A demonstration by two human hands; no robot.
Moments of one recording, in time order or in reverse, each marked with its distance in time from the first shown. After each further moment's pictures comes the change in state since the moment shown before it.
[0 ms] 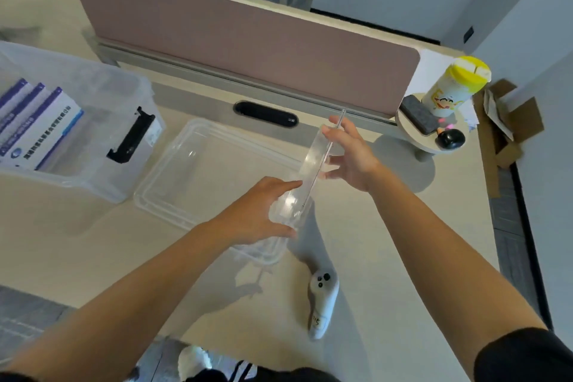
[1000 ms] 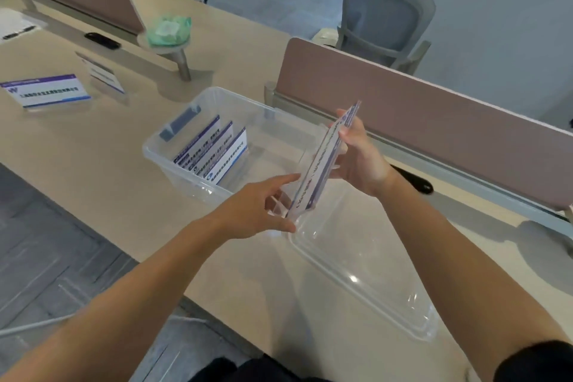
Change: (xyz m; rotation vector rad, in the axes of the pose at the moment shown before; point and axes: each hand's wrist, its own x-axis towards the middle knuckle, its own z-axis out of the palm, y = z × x) left_hand -0.179 -0.181 -0.254 -0.122 0.306 -0.040; right_hand 0.065 -0.060 0.361 -0.008 -0.428 -0.180
